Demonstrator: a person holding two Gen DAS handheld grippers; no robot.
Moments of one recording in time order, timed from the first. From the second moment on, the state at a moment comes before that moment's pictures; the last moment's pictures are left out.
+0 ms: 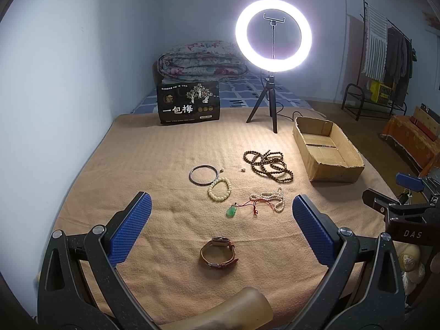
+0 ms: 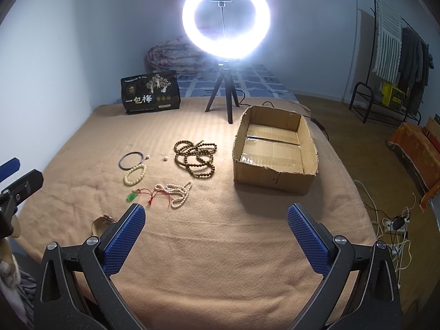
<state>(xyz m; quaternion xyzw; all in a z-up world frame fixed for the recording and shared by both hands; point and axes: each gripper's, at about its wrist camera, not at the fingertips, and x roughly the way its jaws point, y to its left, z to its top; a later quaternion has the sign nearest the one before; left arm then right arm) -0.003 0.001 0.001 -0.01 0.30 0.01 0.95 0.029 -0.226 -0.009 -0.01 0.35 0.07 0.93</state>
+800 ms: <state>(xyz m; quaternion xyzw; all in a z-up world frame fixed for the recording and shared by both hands) -0.003 0.007 0.002 -0.01 0.31 0.01 0.95 0.031 -0.224 -0.011 -0.01 0.36 0.07 0.93</state>
